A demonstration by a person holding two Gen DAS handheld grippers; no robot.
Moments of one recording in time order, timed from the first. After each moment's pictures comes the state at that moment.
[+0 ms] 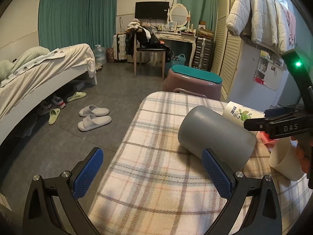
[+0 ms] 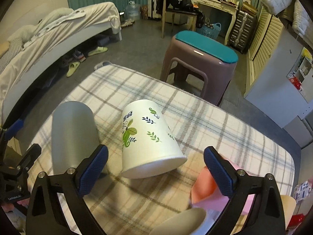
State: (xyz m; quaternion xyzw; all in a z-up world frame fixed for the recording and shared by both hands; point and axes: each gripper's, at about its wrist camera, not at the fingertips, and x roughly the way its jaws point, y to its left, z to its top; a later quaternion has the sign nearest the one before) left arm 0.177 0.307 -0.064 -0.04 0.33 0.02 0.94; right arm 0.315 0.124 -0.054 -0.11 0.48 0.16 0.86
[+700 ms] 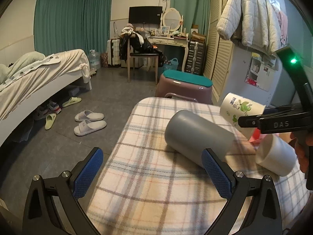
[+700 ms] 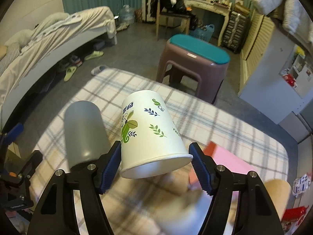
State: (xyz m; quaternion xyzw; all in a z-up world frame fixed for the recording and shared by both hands) left arm 0.148 0.299 -0.042 -0.03 0.31 -0.01 0.95; right arm 0.275 0.118 -0.023 -0.10 0.46 0.13 0.87
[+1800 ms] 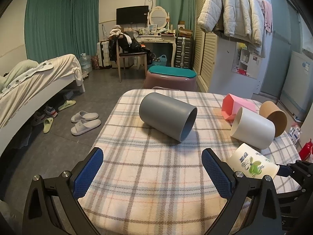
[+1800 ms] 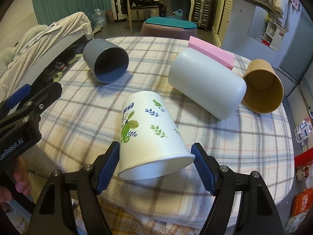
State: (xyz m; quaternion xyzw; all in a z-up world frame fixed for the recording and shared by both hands) left arm 0.090 0.260 -0.035 0.00 0.32 -0.03 0.95; right arm 0.100 0.100 -0.060 -0.02 0.48 0.04 0.87
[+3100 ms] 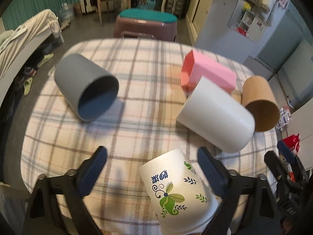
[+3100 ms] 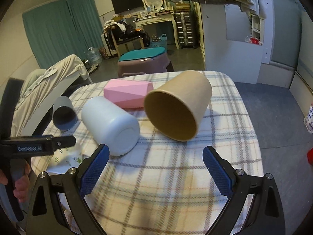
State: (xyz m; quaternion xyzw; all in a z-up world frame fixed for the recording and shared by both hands) left arm 0.164 0.135 -0.054 -0.02 0.55 -0.06 0.84; right arm 0.111 -0.084 -0.041 0.09 0.39 0.05 0.92
